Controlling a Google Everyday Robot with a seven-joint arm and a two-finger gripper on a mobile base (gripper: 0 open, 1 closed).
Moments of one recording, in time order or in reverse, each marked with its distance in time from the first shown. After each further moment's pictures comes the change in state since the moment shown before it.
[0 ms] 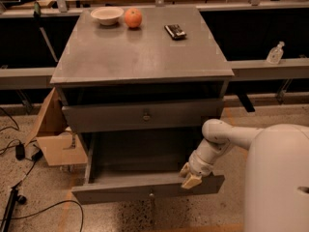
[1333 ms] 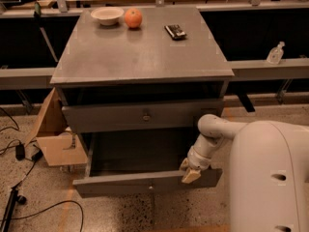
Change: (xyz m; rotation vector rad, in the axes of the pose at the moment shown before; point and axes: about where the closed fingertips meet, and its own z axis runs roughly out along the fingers) arm 0.004 -0.031 -0.003 -0.012 0.047 -0.025
